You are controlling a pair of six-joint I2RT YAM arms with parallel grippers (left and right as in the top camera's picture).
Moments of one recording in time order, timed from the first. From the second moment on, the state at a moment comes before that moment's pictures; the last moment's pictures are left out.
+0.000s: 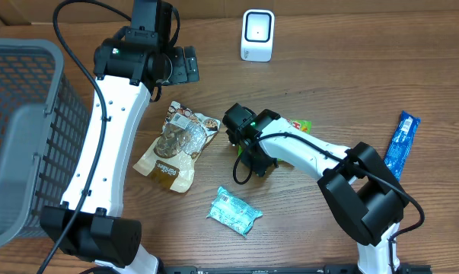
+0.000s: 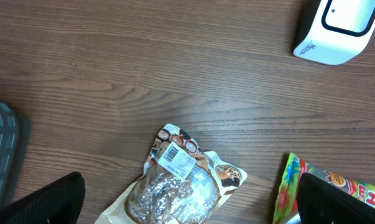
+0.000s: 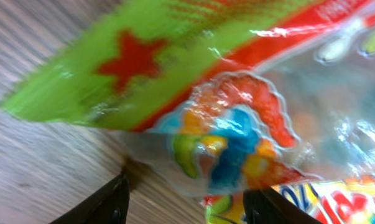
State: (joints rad) left arm -0.19 1.76 1.88 -1.16 -0.15 -0.33; right arm 0.73 2.05 1.41 -0.92 0.18 -0.13
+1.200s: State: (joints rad) left arm -0.19 1.76 1.88 -1.16 -0.15 -0.33; right arm 0.72 1.99 1.33 -0.76 0.19 -0.18
